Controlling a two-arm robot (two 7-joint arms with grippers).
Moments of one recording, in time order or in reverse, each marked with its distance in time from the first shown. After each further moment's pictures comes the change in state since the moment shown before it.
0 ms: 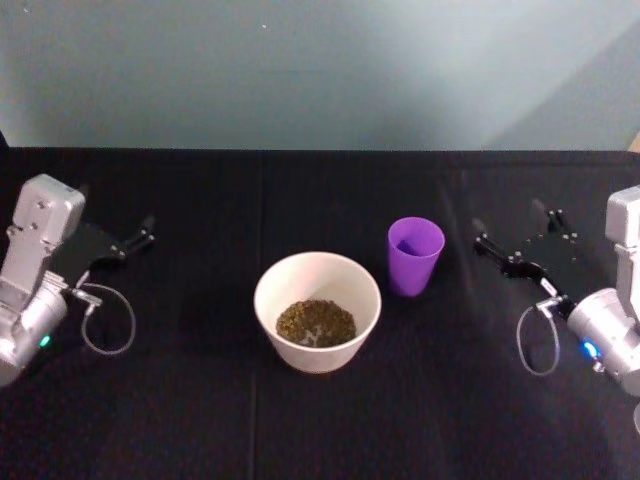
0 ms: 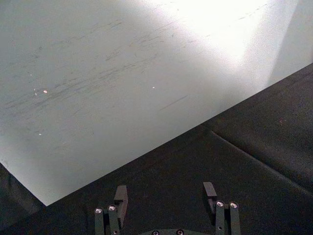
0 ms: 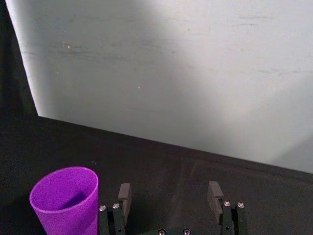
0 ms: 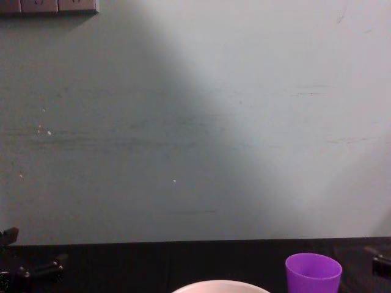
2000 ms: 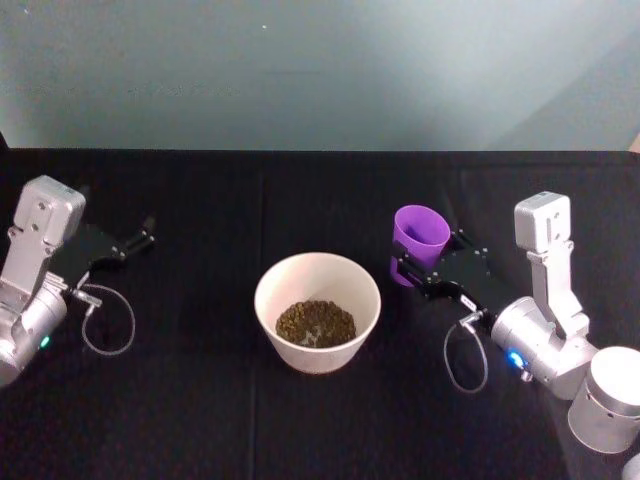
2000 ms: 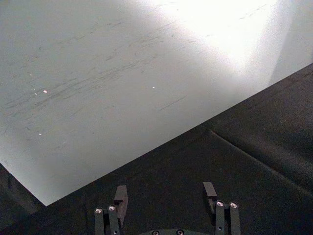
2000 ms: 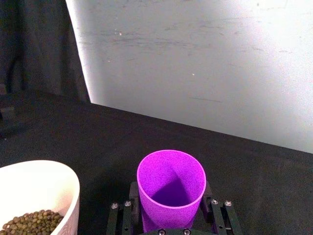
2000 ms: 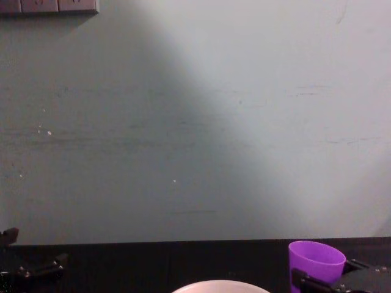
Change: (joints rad) left arm 0.000 0.000 0.000 0.000 0.000 0.000 0.000; right arm 0.043 -0.069 -0.113 0.019 -0.021 0.073 0.068
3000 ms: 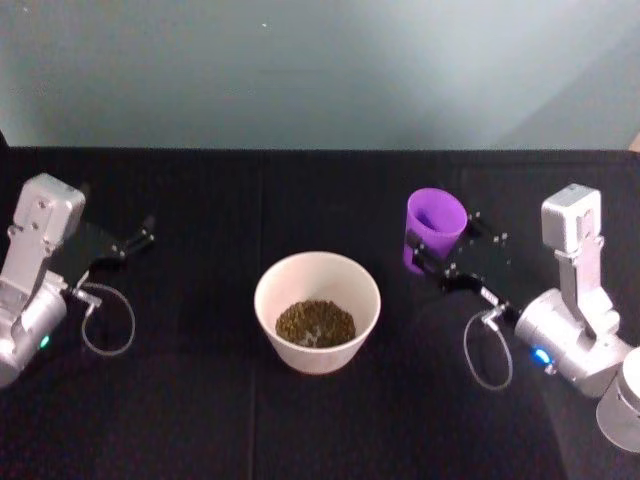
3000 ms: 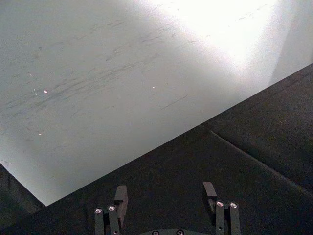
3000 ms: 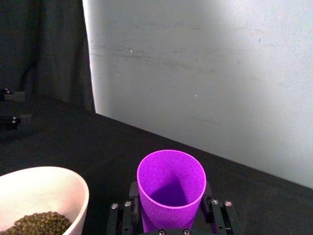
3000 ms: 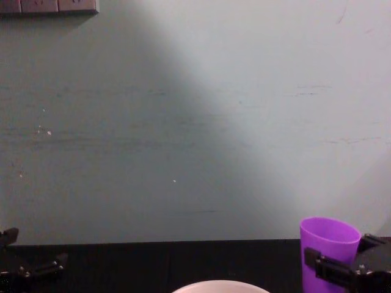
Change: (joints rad) left arm 0.000 0.000 0.000 0.000 0.000 0.000 0.000; right arm -0.052 0.010 0.076 -0.099 -0.064 -0.034 0.078
